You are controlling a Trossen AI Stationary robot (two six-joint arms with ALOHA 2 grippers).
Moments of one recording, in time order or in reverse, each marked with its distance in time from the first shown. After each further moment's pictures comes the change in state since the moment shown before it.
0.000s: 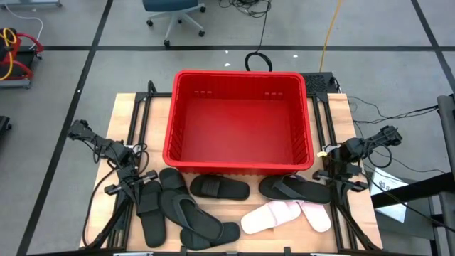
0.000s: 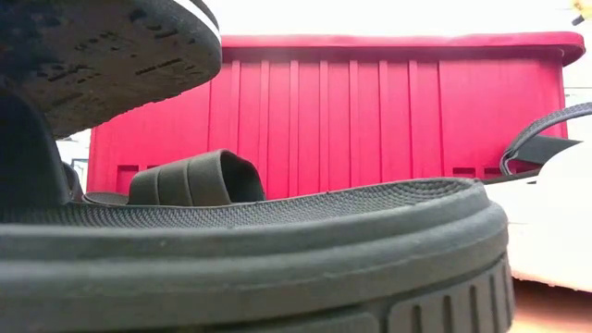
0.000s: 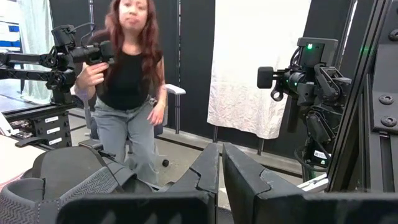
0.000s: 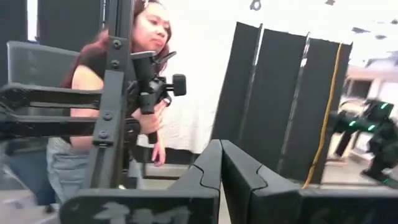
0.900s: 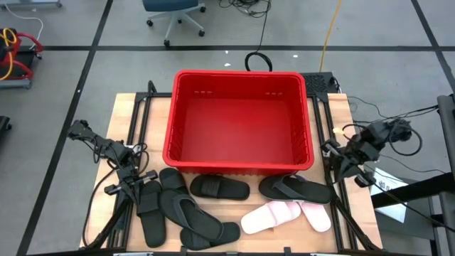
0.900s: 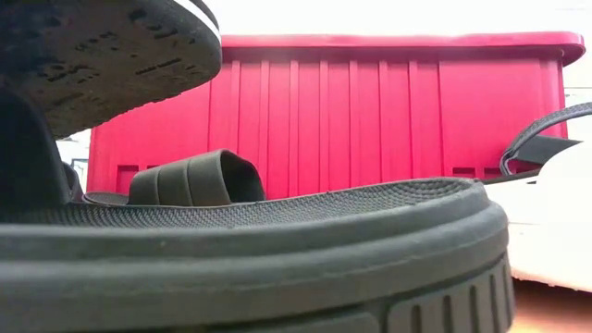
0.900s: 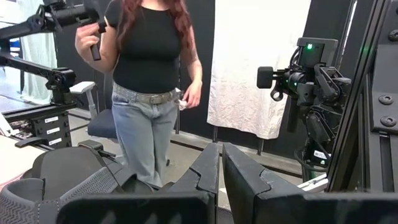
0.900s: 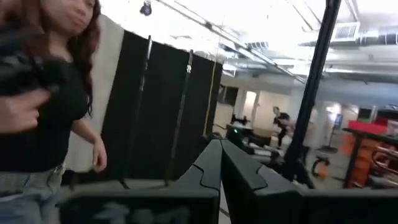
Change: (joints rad) left arm 0.000 0.000 0.000 0.002 0.000 0.000; right arm -0.001 0.238 0.474 -0.270 0.499 -0.171
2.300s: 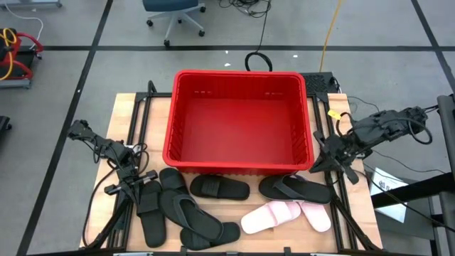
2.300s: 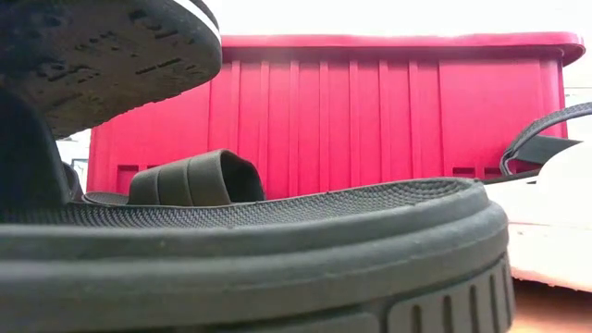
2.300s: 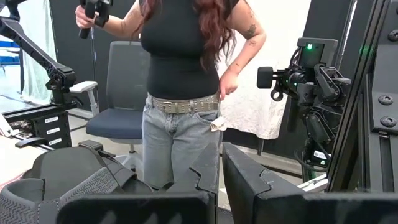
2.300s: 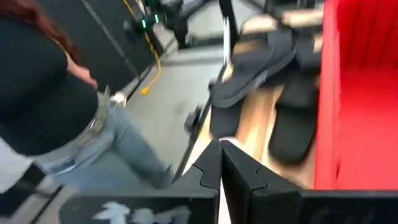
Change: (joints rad) left arm 0.000 0.000 0.000 0.001 0.000 0.000; right arm 0.002 0.499 0.654 -0.895 0.284 0.446
